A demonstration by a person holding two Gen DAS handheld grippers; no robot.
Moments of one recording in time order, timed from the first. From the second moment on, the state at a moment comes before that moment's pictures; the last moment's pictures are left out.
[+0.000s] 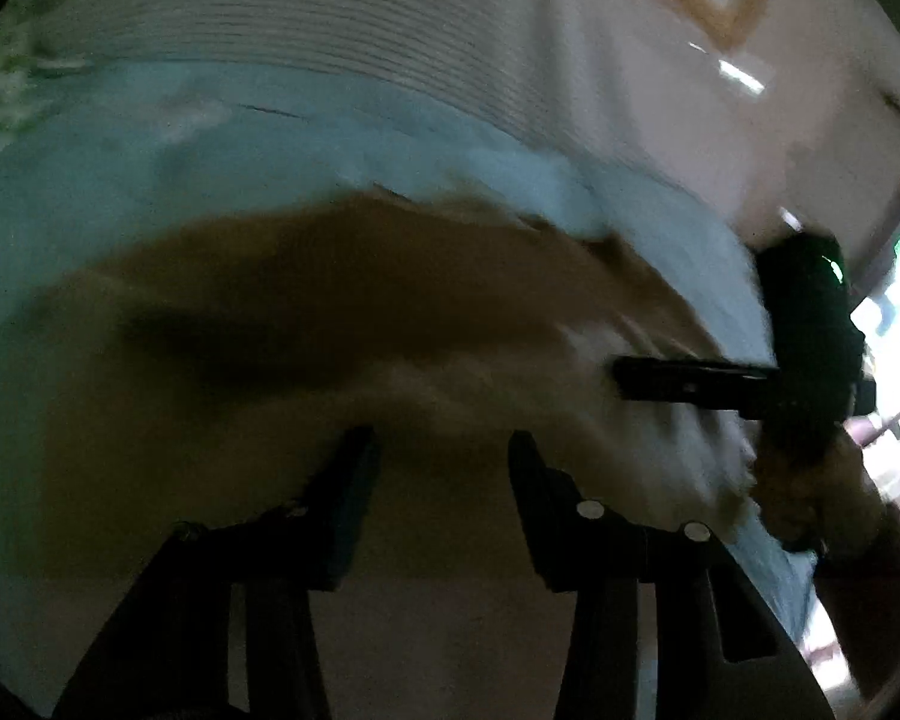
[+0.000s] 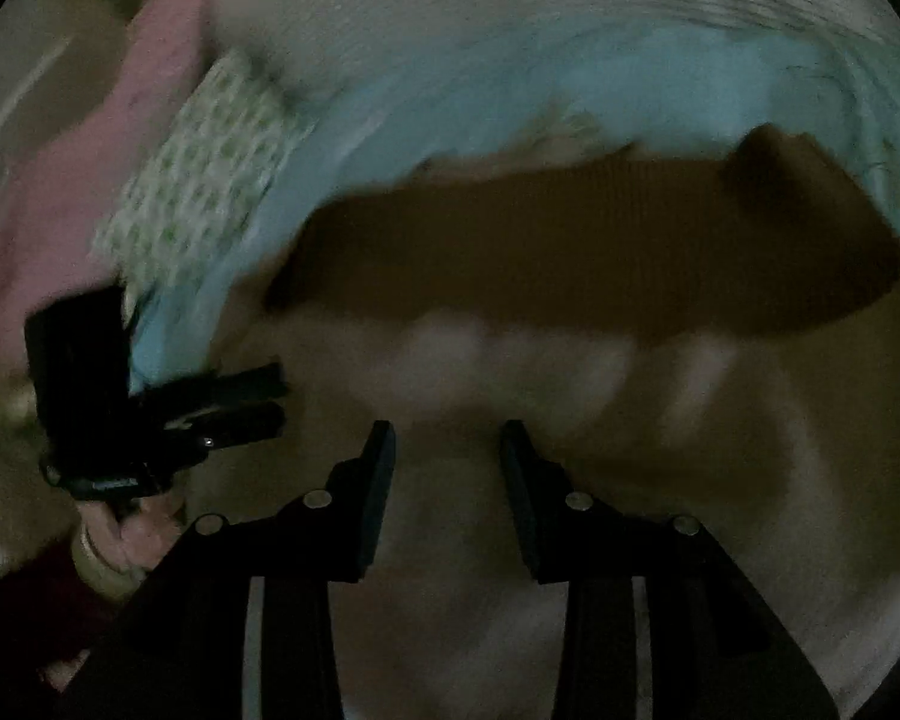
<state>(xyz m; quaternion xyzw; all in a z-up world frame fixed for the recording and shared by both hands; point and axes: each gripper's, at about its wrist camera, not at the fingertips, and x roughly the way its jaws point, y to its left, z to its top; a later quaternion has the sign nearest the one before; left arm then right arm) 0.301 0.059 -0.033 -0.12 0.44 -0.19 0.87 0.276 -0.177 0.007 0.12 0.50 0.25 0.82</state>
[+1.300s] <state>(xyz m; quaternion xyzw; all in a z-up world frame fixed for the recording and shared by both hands) 0.116 0.137 -0.050 -0.25 0.43 -0.09 0.86 0.098 -0.310 0.026 0.24 0.42 0.03 0.87</state>
